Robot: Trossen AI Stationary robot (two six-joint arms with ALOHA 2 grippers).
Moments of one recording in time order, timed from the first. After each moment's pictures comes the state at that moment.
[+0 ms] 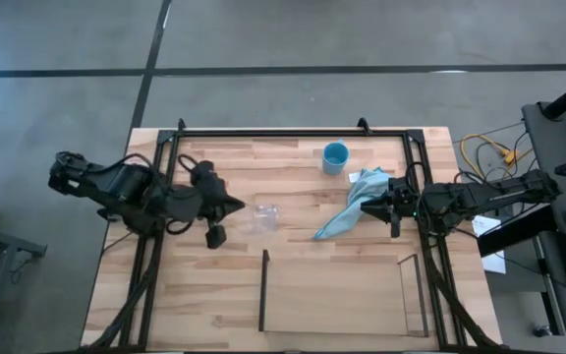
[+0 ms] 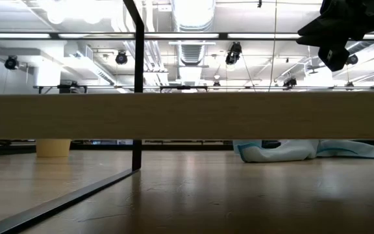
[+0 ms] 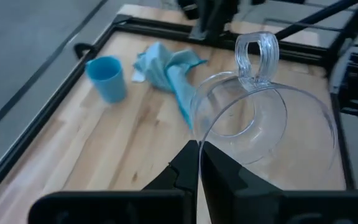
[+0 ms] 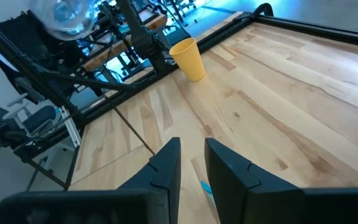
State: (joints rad) left arm -0.35 1.26 1.58 -0.97 -0.48 -0.40; right arm 0.22 0.48 0.40 -0.18 0.29 0.58
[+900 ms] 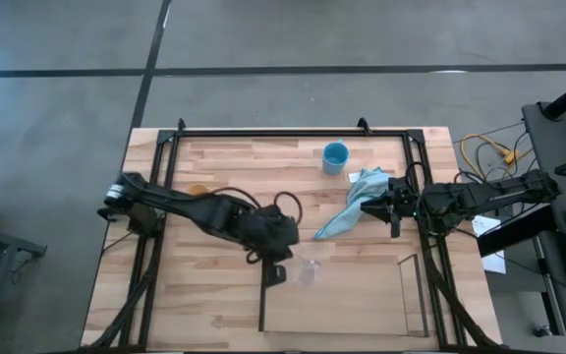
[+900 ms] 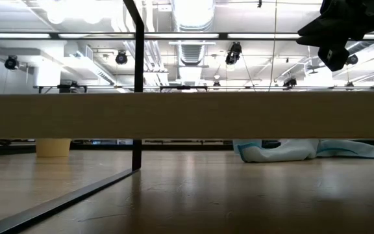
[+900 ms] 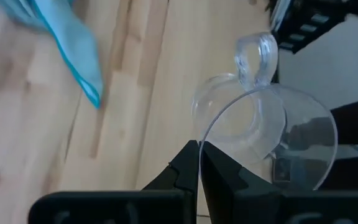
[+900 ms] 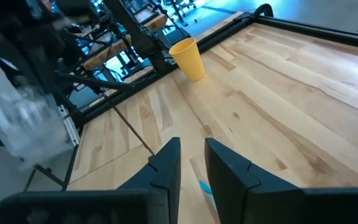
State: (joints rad) left arm -0.30 1.78 1.89 -0.98 -0.05 -0.47; right arm 0.22 0.48 0.40 -0.18 0.29 0.57
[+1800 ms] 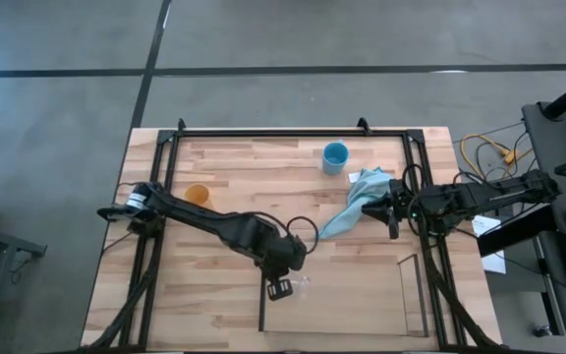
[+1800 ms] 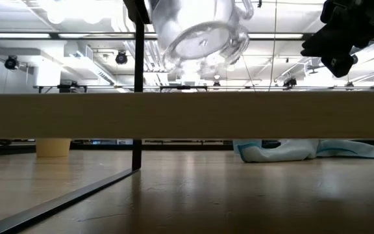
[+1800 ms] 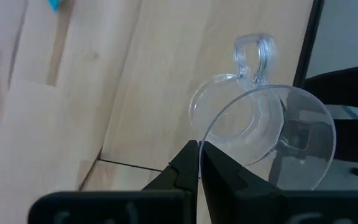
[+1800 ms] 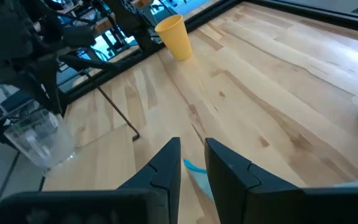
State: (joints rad) left arm -0.32 1.94 1.89 -1.08 0.08 -0.62; right arm 0.22 0.48 0.40 -0.28 0.29 0.58
